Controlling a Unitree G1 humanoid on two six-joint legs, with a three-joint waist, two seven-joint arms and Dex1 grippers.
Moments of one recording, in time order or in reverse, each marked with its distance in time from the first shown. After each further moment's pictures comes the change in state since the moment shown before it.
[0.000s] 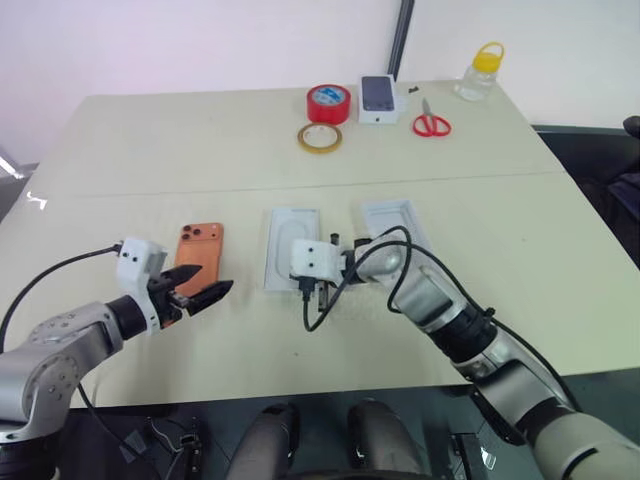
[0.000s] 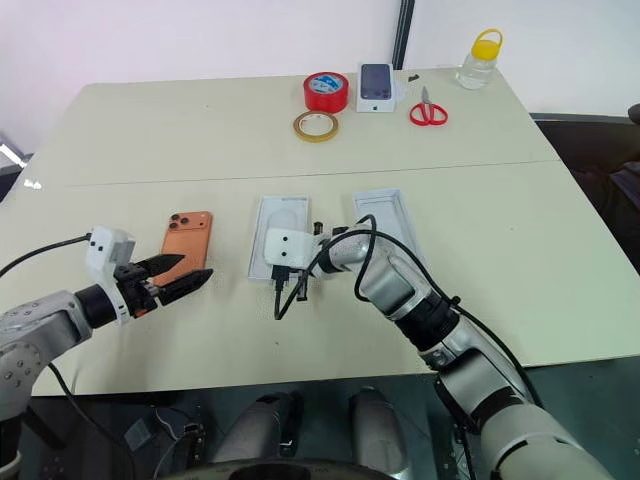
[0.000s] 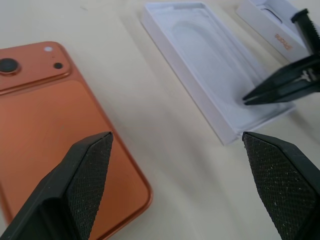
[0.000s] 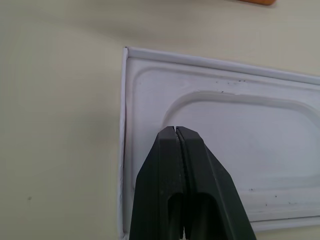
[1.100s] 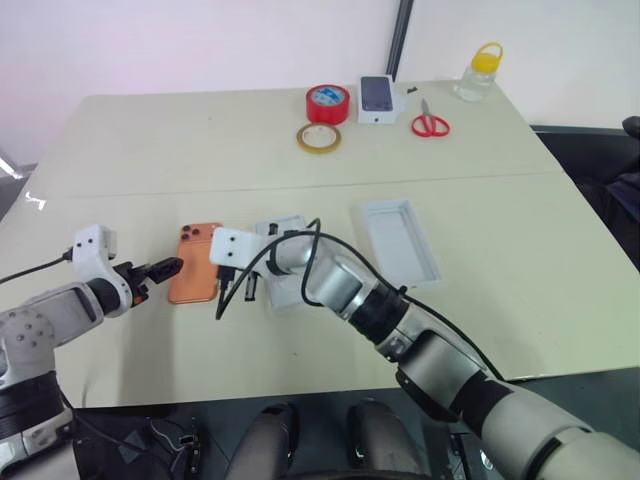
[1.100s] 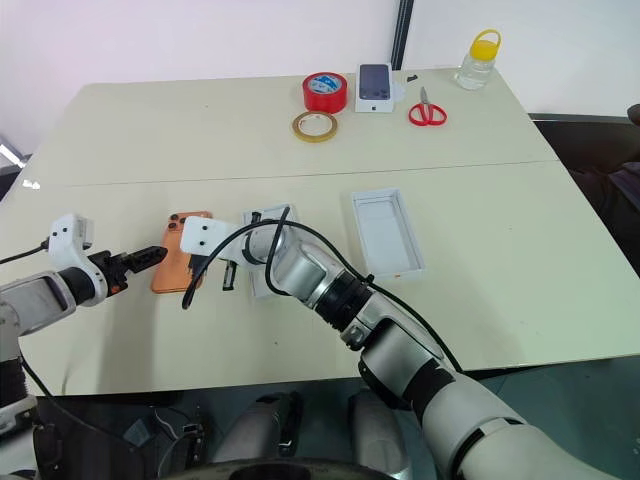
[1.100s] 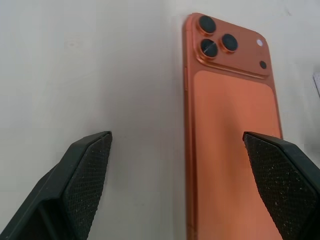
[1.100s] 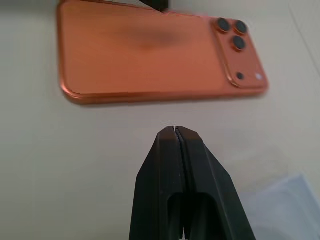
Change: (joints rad) left arm -0.288 -0.077 0.195 0.329 -0.057 0.411 0.411; right arm -0.247 0.429 0.077 0.439 -0.092 0.035 -0.255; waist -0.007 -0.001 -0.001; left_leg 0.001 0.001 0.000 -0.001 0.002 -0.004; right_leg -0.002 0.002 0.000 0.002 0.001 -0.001
